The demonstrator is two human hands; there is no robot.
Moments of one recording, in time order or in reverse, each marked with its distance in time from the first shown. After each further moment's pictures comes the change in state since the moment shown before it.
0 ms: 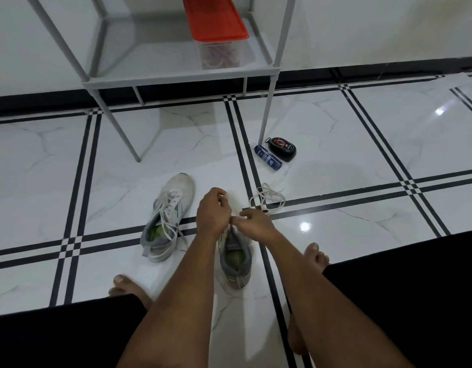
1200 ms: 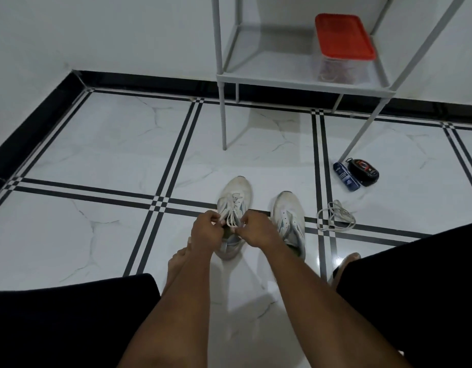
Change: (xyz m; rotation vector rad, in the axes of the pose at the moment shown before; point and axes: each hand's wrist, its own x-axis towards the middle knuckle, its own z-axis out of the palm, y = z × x) left_hand -0.068 -0.154 -0.146 -0.059 0.174 -0.339; right_hand -0.038 -0.100 0.144 -0.488 -0.095 -0.327
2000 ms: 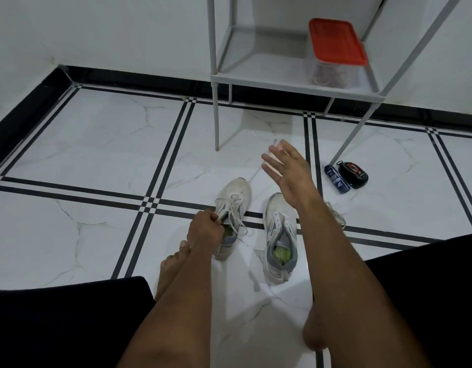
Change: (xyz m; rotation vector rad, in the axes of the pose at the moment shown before) left_hand 0.006 0.018 0.011 0.149 -0.025 -0.053; right_hand 0.023 -0.009 -0.148 1.430 0.181 -0.097
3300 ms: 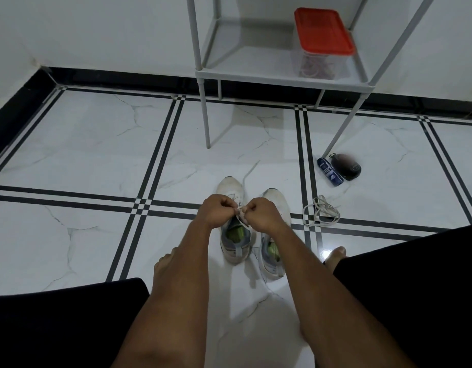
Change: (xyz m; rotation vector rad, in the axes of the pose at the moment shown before) left_hand 0.016 0.063 -0.009 -0.131 -0.339 0.150; right_hand -0.026 0.100 -0.022 -1.184 -0.056 0.153
